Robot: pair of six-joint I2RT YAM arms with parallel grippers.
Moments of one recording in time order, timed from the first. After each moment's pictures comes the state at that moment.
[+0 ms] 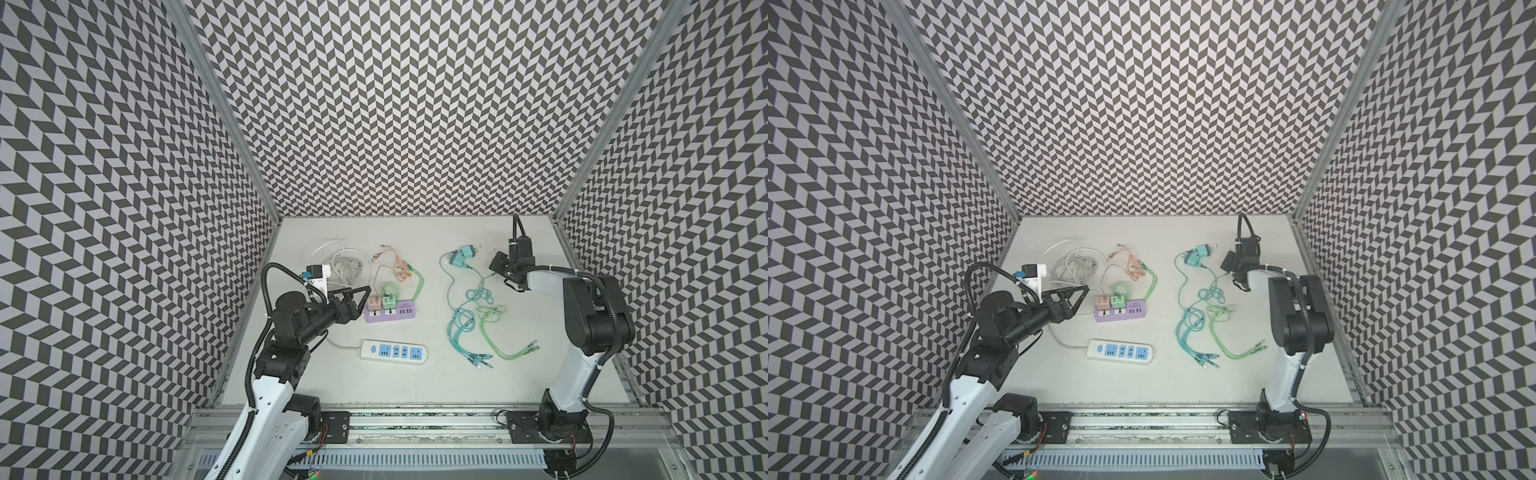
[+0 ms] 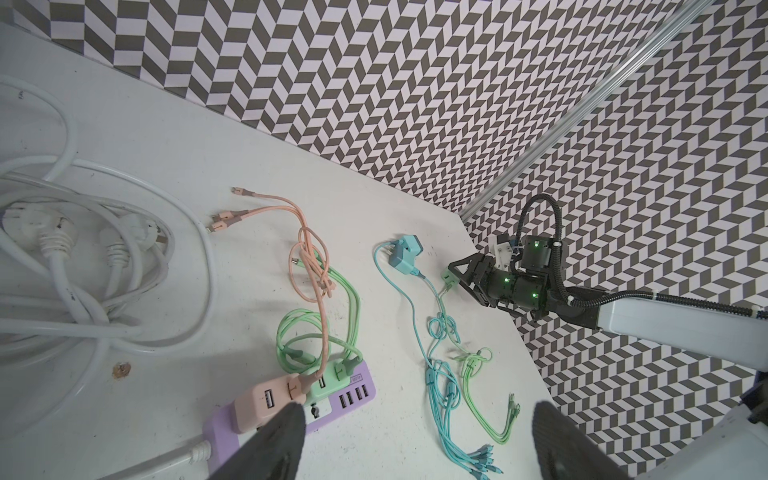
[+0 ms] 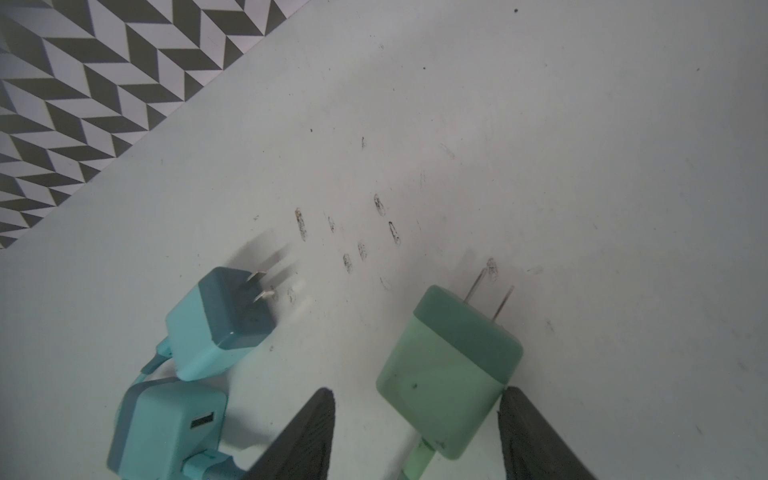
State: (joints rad) left arm -0.16 0.66 0.53 -0.09 0.54 -0.59; right arm 0.06 1.90 1.08 0.04 0.07 0.60
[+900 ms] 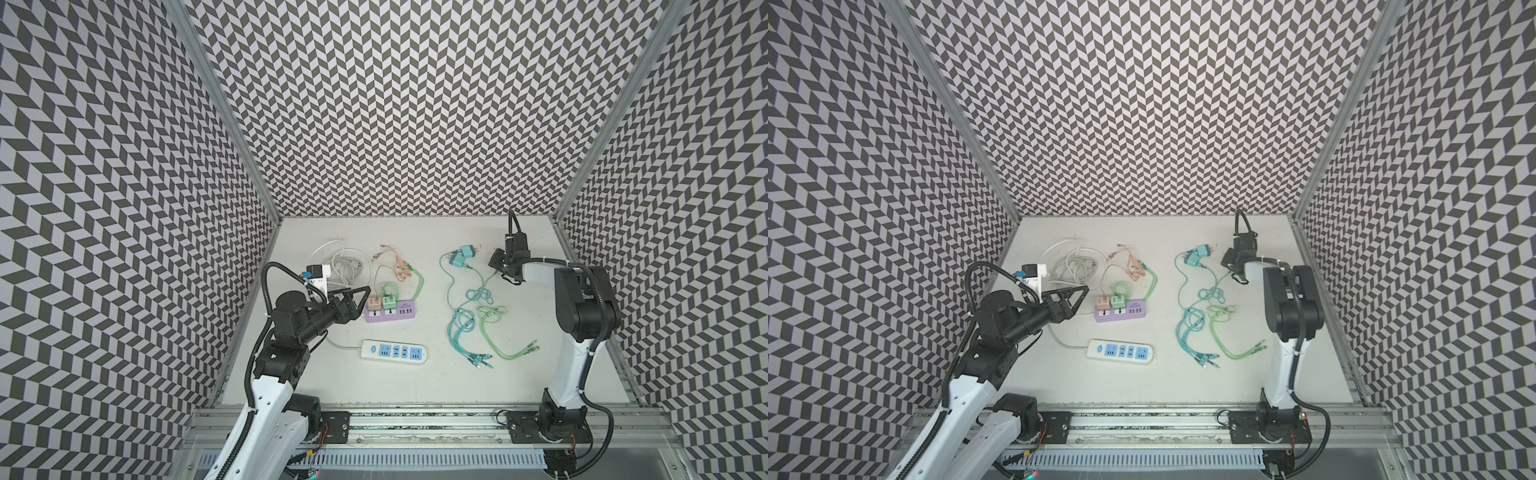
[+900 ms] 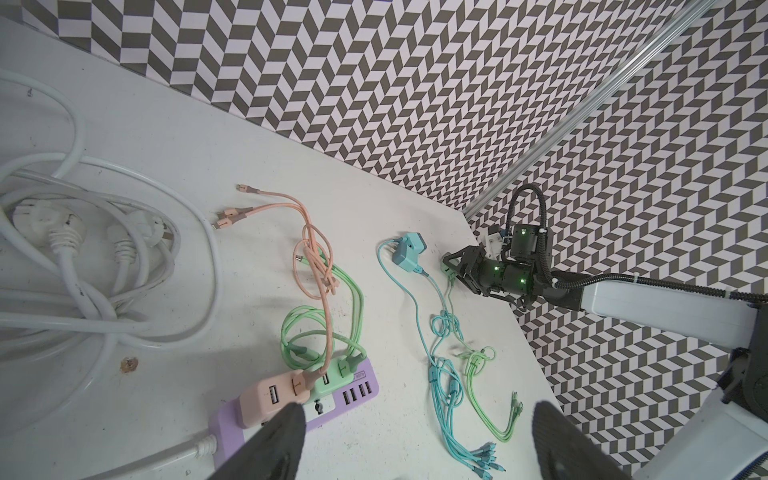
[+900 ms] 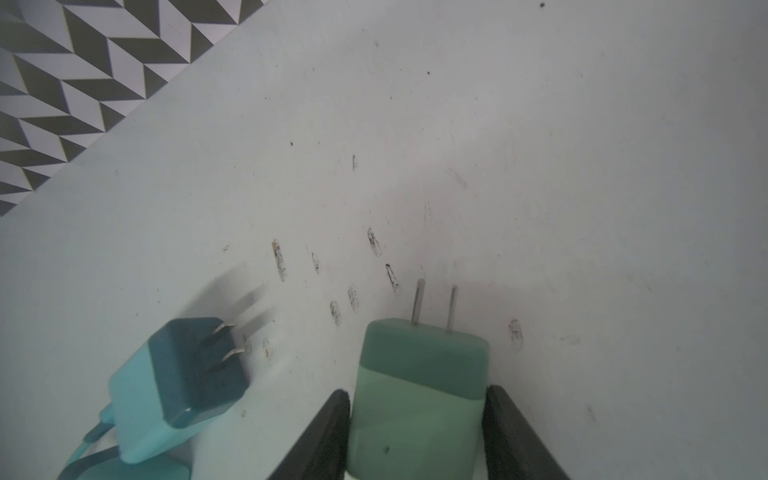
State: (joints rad) left arm -0.16 0.66 0.54 -0.11 0.54 -0.58; right arm 0.05 2.03 1.22 -0.01 0.08 0.58
